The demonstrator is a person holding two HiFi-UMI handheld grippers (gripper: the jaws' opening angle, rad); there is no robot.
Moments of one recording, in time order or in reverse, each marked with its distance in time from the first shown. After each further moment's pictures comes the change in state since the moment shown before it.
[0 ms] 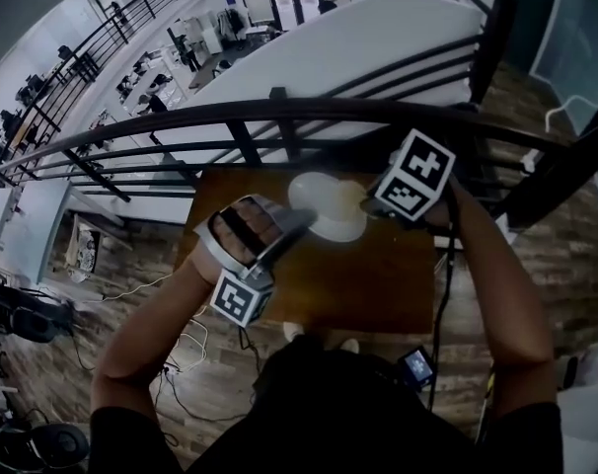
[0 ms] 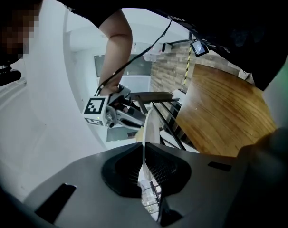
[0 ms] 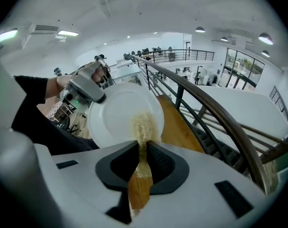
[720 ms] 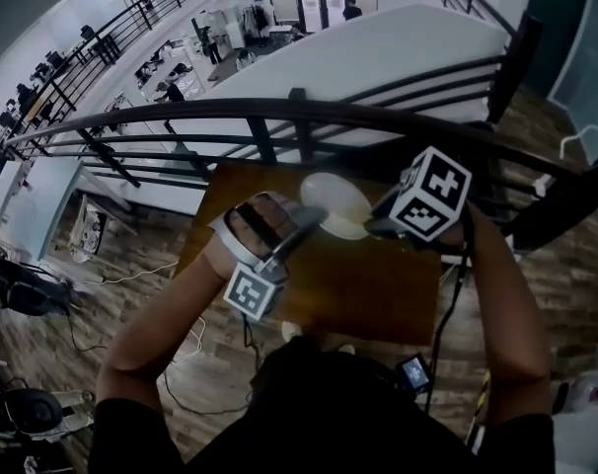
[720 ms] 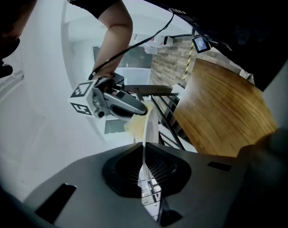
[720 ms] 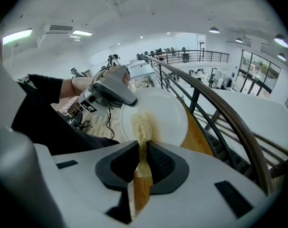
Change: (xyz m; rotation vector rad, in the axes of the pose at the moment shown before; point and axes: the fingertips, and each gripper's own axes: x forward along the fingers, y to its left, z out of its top) left arm 0.002 -0.016 -0.016 -0.035 0.087 -0.039; right arm 0.001 0.044 0.013 -0.091 -0.010 0.131
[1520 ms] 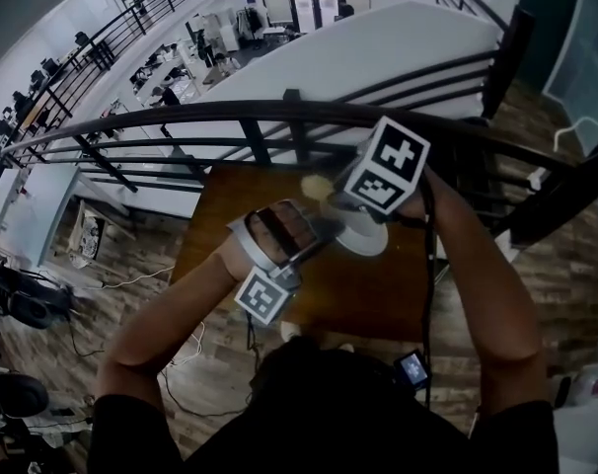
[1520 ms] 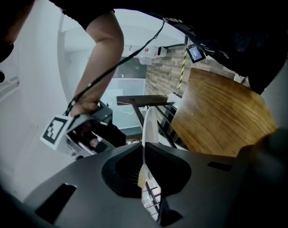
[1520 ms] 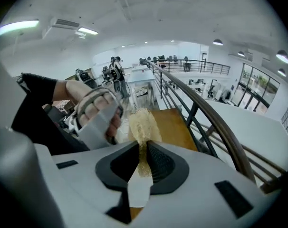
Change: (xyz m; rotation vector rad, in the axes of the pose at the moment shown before) left arm 0.021 0.002 0.055 0.059 -0.120 -0.026; right arm -0.003 -0.015 0.058 -0.087 -0.065 -0.056
